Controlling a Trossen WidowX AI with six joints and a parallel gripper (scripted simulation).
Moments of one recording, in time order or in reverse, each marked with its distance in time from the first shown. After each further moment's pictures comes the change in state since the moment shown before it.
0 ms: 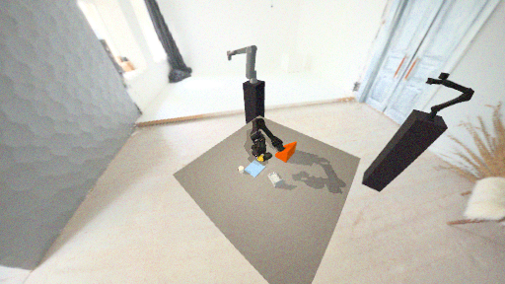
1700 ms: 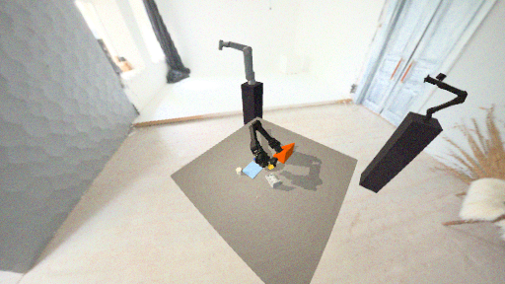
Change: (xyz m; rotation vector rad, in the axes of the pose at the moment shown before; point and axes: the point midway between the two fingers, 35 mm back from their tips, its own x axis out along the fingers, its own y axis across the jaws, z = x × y) arm 0.083 0.059 -0.071 -0.244 0.330 0.462
